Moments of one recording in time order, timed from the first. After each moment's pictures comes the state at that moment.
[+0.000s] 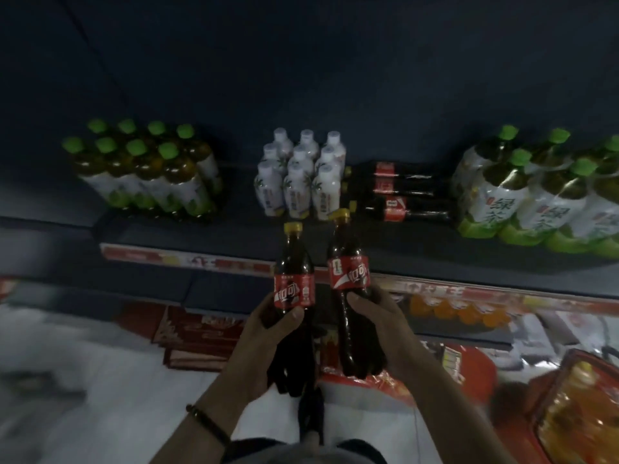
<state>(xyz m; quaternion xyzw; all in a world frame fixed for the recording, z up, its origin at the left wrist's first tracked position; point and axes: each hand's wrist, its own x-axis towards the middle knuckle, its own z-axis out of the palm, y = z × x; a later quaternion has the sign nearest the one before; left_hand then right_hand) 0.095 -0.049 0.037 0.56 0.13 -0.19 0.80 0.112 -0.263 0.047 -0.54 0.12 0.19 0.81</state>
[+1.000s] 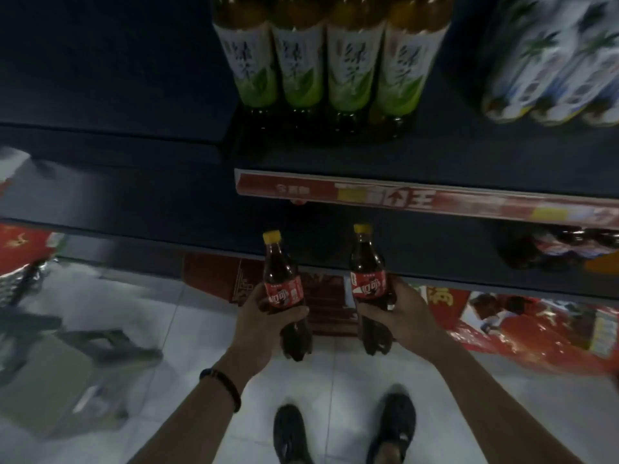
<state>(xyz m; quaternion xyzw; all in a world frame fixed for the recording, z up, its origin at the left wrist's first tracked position) 0.154 0.355 -0.213 0.68 0.27 -0.17 0.66 0.166 0.081 -0.204 -0.80 0.10 0.23 0.55</state>
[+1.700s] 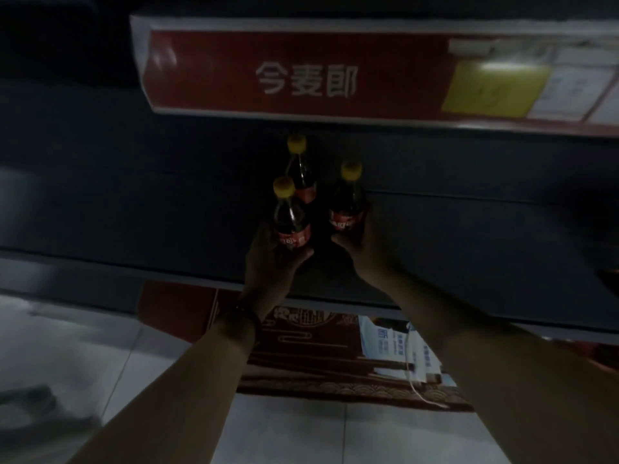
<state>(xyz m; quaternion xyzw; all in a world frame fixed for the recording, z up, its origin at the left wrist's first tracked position) 0.363 0.361 -0.417 0.86 0.08 0.01 0.51 0.395 0.164 -0.431 -0.84 0.01 0.01 0.54</state>
